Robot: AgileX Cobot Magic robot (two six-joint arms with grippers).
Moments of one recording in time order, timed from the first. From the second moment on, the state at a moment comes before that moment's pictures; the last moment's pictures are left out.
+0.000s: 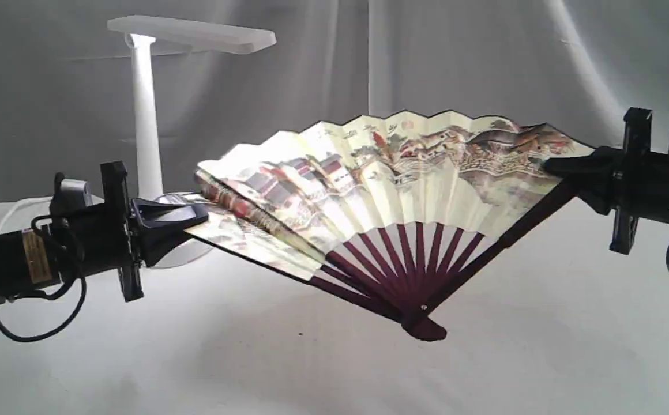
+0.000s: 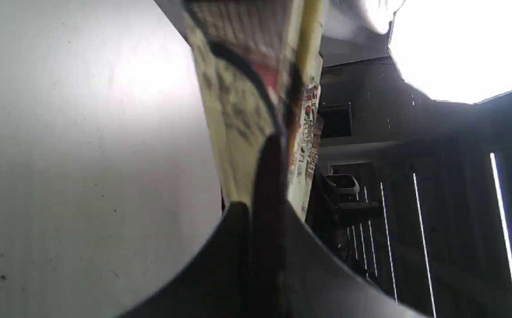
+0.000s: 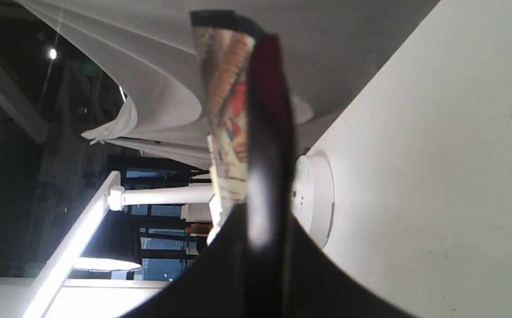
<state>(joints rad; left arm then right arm) 0.09 2.15 -1.16 1.28 -1.23 -2.12 -0.33 2.17 -1.35 1.75 1.21 -0.89</state>
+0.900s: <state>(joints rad) 0.21 2.09 -0.98 1.25 -1.27 -2.07 -0.40 2.17 -1.35 1.70 1.27 -0.86</state>
